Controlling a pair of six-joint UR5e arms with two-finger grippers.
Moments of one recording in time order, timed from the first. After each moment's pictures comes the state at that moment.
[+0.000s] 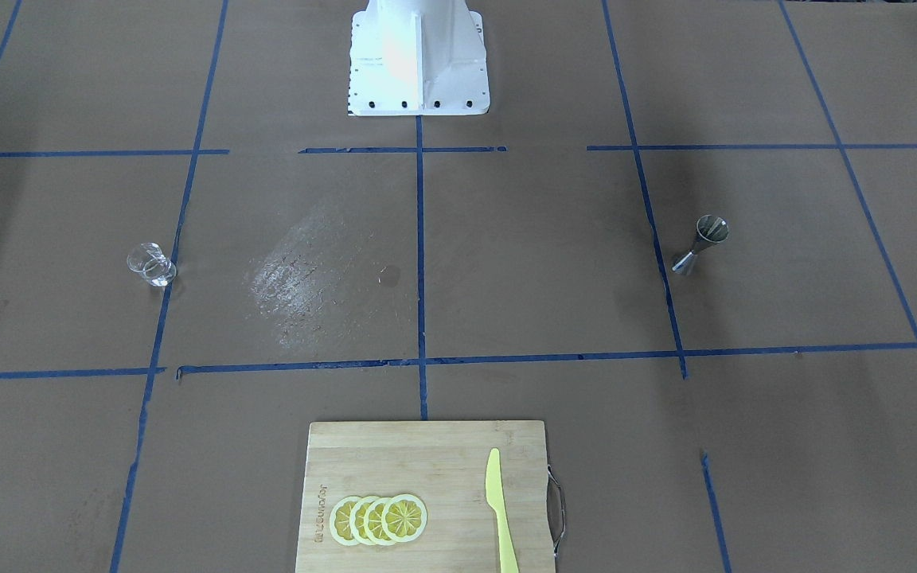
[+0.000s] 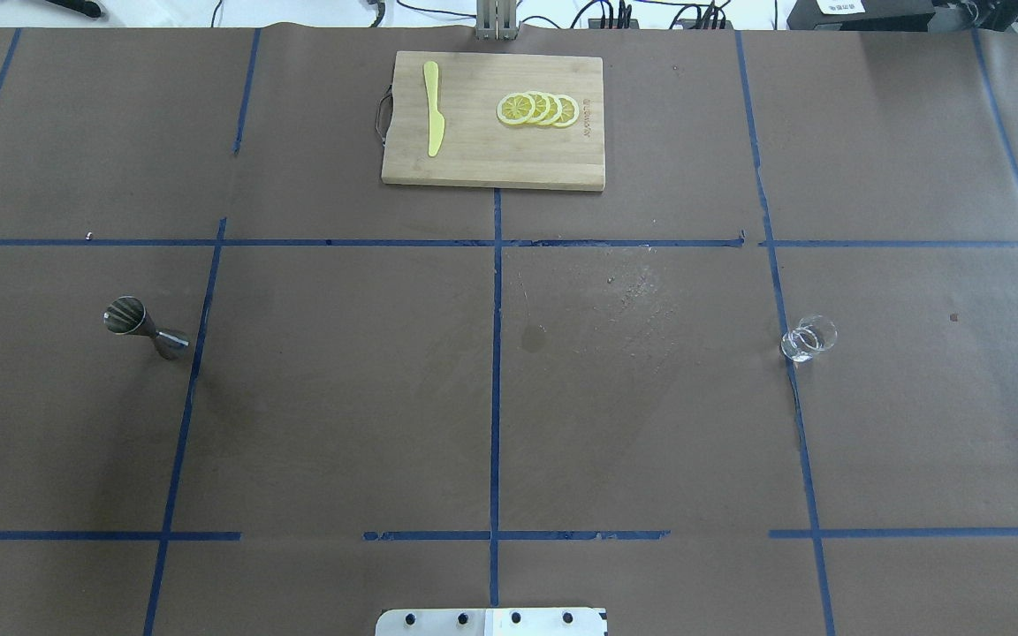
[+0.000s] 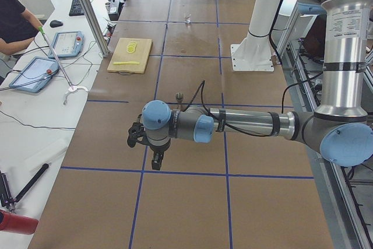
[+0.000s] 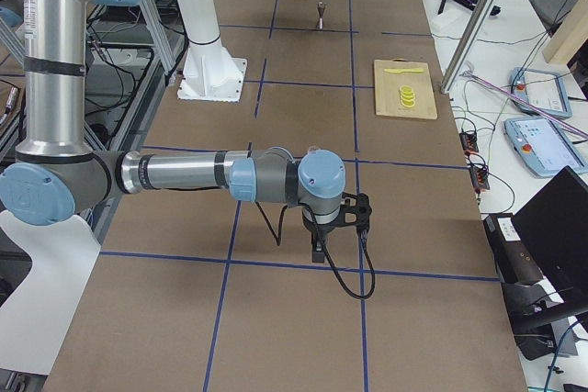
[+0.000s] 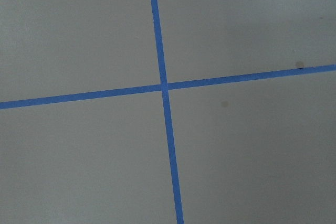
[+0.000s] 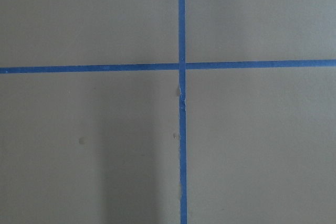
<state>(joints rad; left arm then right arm) -1.56 -1.53 -1.66 -1.66 -2.41 0.01 1.63 -1.67 1.76 -1.63 2.40 0.00</state>
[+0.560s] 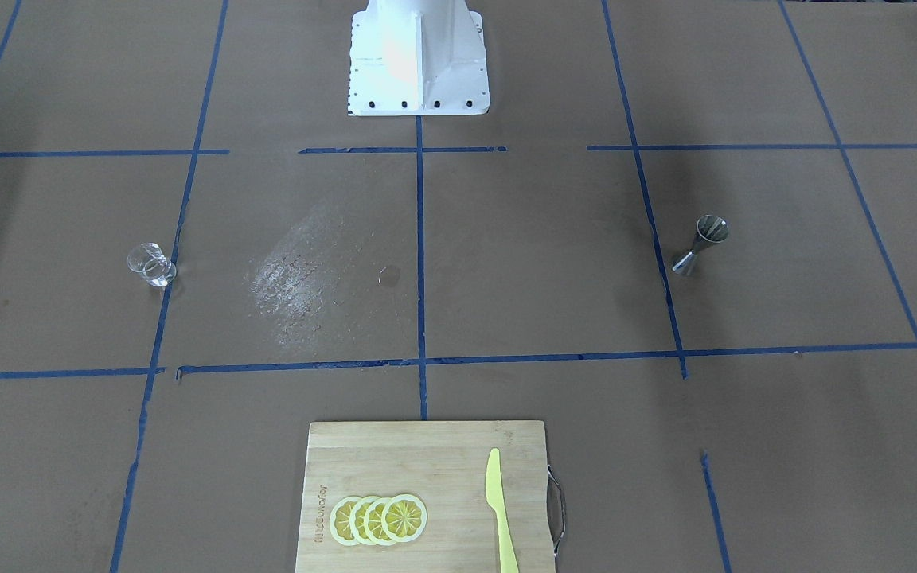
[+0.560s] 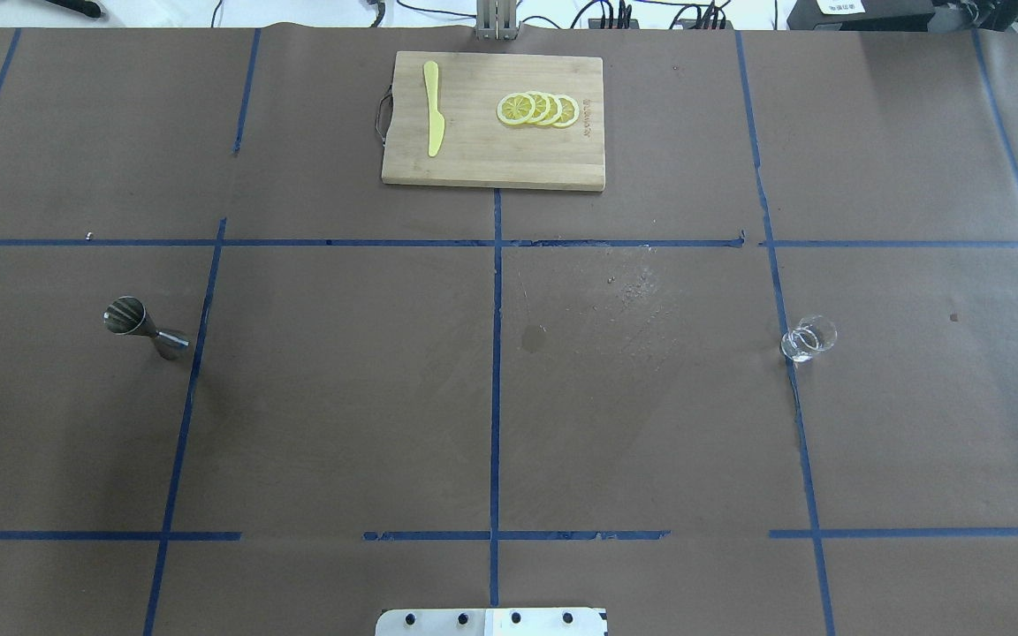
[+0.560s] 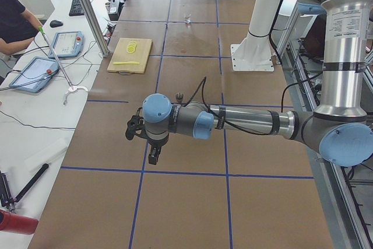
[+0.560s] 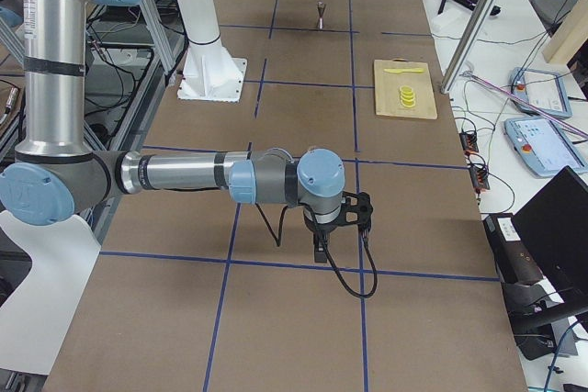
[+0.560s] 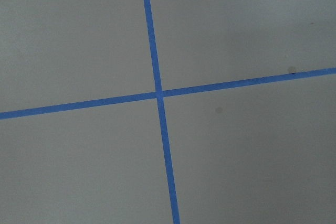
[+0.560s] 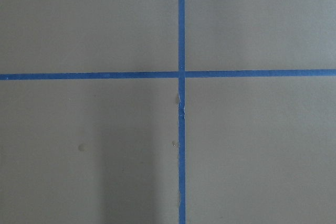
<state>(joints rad) -1.56 -1.53 -1.71 -1.70 -2.40 0.01 1.63 -1.66 1.76 -1.61 2.39 0.02</state>
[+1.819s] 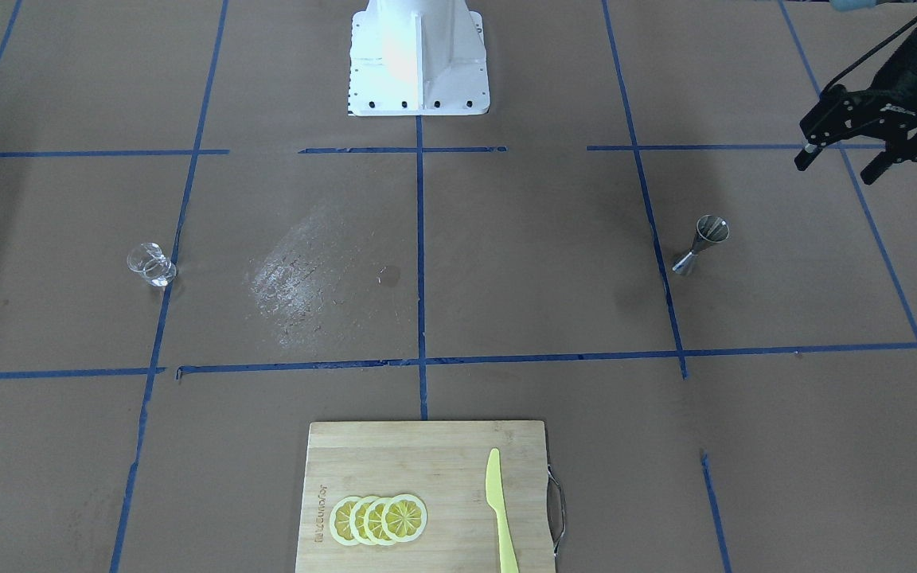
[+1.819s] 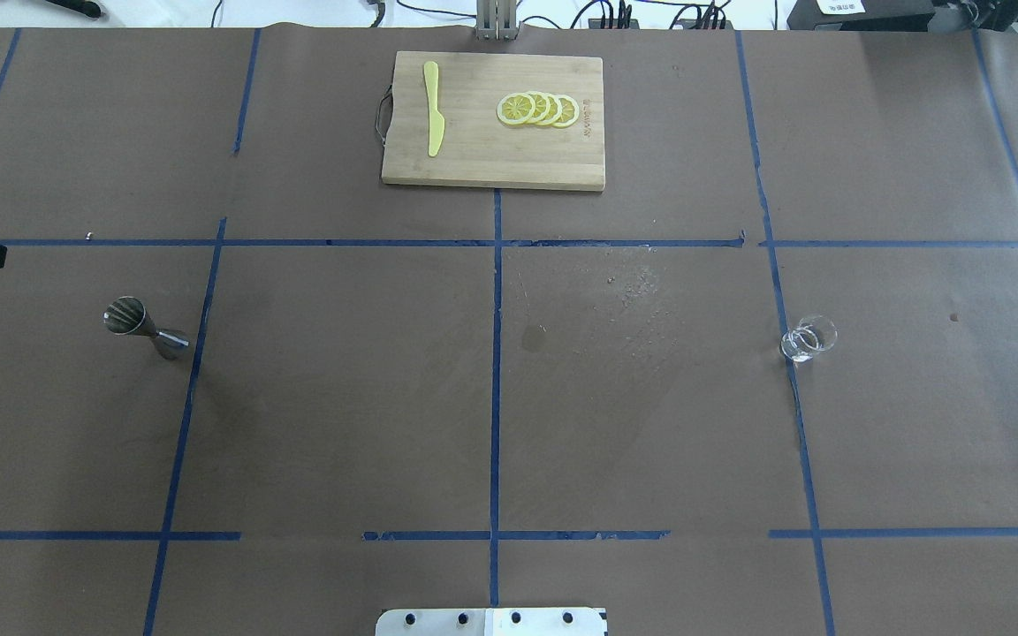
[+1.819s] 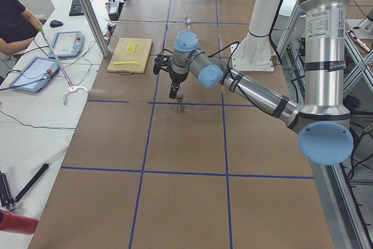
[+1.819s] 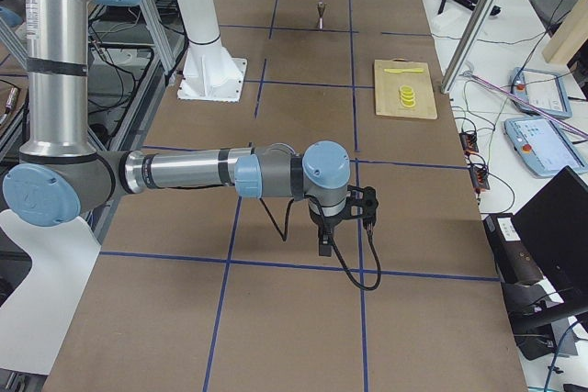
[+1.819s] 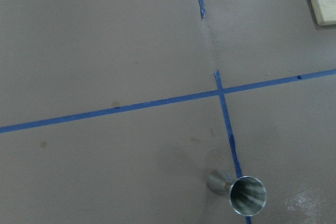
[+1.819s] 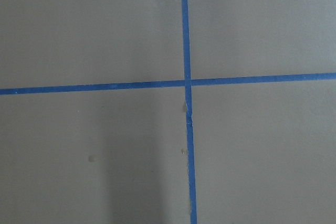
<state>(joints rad) -1.10 -1.44 -2.14 -1.95 -2.22 -0.73 1.62 -1.65 1.77 -1.61 2.39 0.08</state>
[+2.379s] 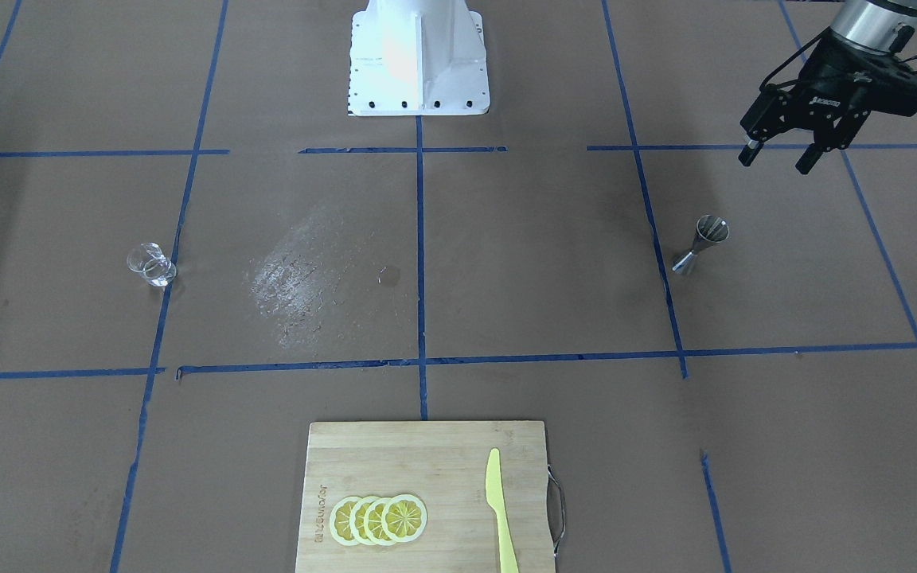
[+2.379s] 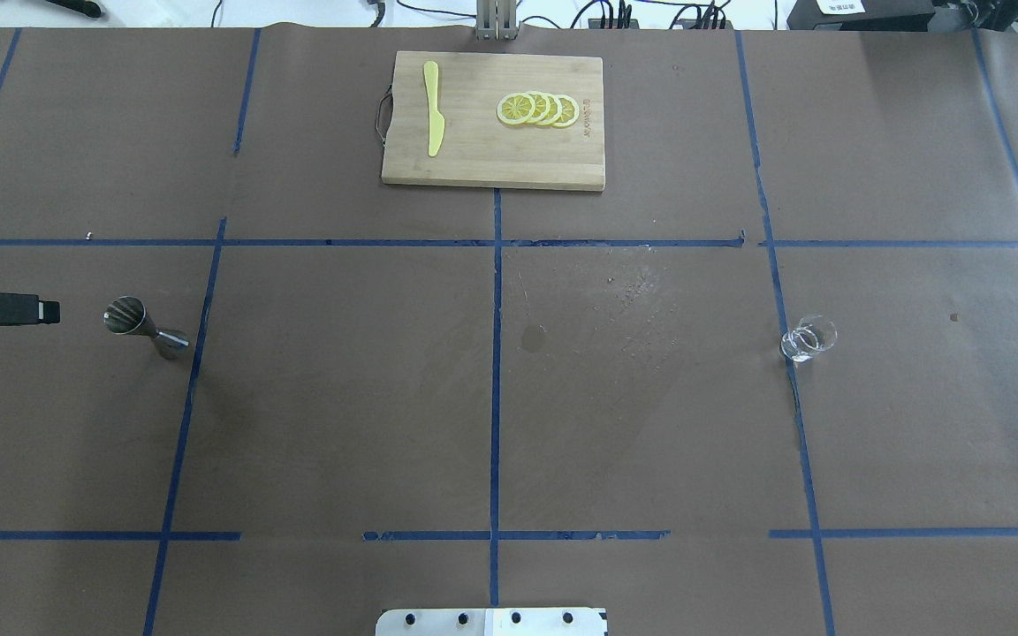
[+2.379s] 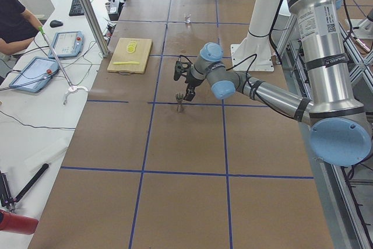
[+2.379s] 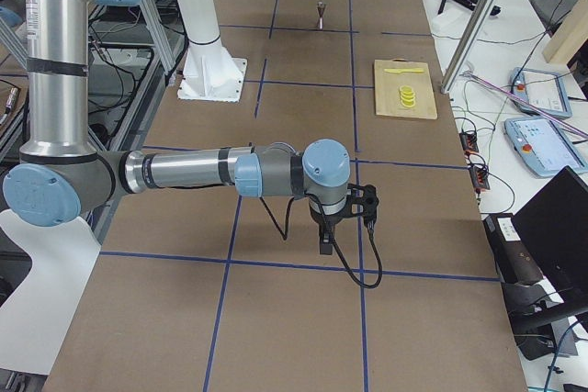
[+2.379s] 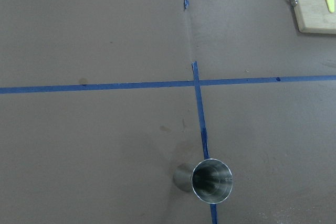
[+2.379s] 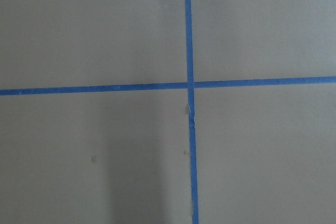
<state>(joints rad) -0.83 -1.30 -2.17 -2.23 -1.89 -1.09 1.62 -1.65 1.78 -1.60 2.39 0.08</state>
